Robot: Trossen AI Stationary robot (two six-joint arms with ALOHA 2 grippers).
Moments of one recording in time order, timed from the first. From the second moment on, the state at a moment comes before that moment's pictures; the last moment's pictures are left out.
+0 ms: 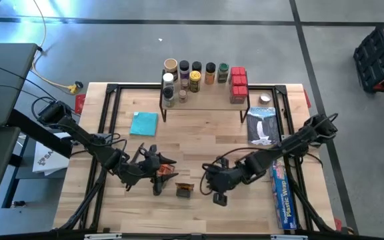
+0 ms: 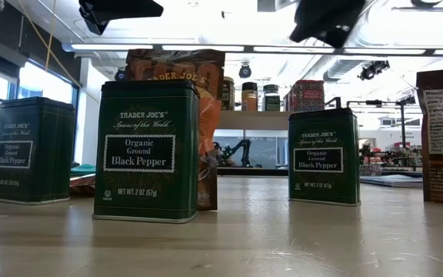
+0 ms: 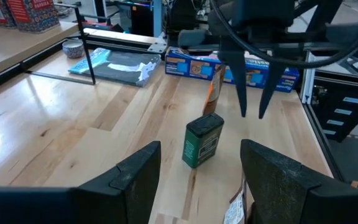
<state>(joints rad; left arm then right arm) -0.61 1.34 0.77 0.15 -0.74 -0.39 0.48 1.70 1.29 -0.51 0.16 0.60</state>
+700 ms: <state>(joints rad) -0.61 1.34 0.77 0.13 -0.74 -0.40 0.42 1.74 1.29 -0.67 0.21 0.59</state>
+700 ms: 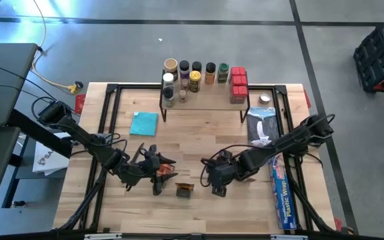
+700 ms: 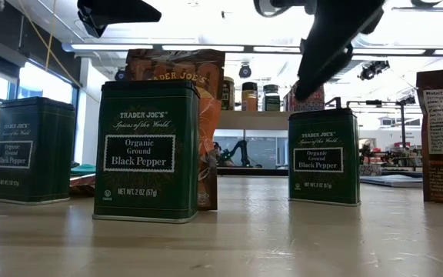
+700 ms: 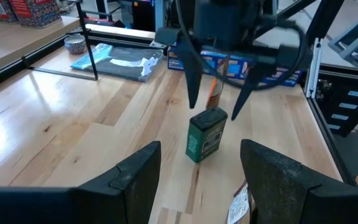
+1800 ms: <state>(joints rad) -0.61 1.34 0.77 0.12 -0.74 -0.40 0.35 1.77 1.37 -0.80 0.21 0.58</state>
